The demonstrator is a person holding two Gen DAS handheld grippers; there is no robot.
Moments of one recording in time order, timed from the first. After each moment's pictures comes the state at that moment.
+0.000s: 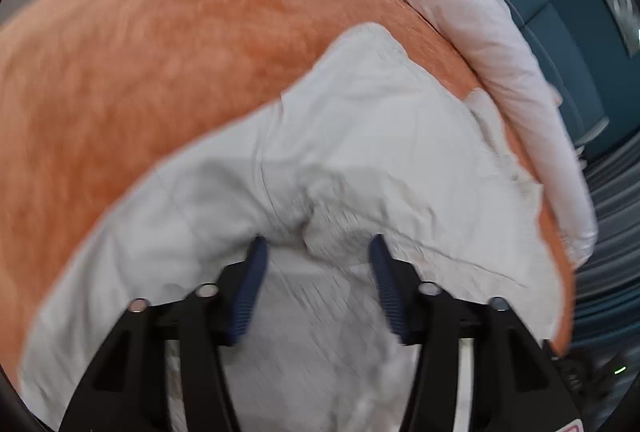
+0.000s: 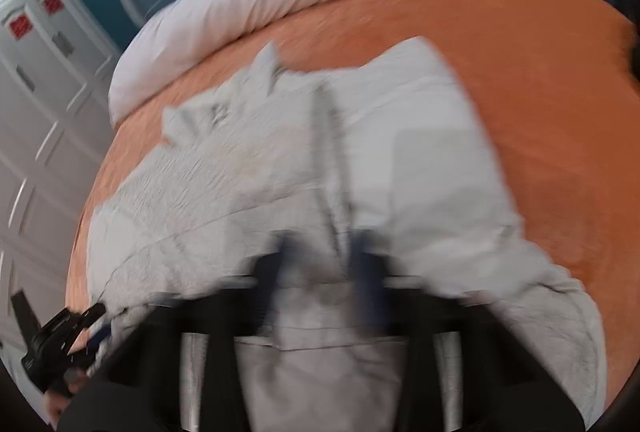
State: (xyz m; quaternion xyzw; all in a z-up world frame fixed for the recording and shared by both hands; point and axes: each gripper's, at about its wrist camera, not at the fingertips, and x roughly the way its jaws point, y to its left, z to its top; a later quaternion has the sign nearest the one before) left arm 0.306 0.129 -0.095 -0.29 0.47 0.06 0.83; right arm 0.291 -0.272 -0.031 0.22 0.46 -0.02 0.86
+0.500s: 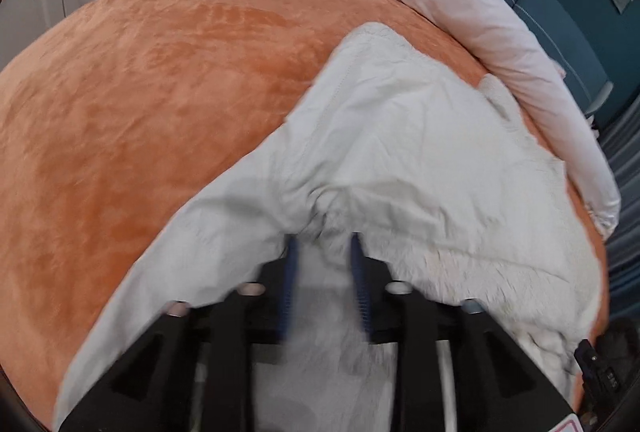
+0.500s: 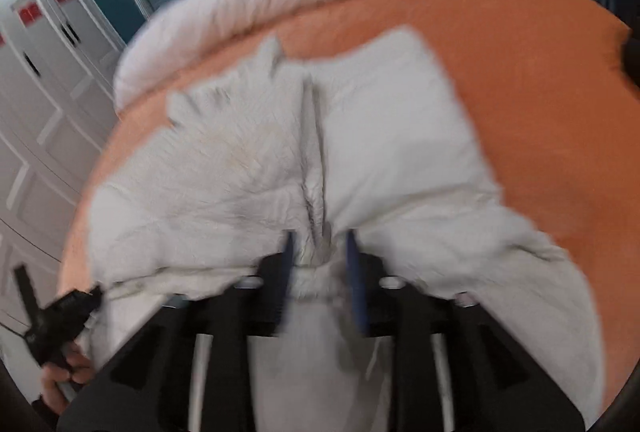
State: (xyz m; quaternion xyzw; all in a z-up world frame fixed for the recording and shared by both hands) left arm 0.291 0.142 -0.098 -0.24 0.46 0.05 0.85; right arm 0.247 -0.282 -0.027 0.22 0.43 -0.02 0.88
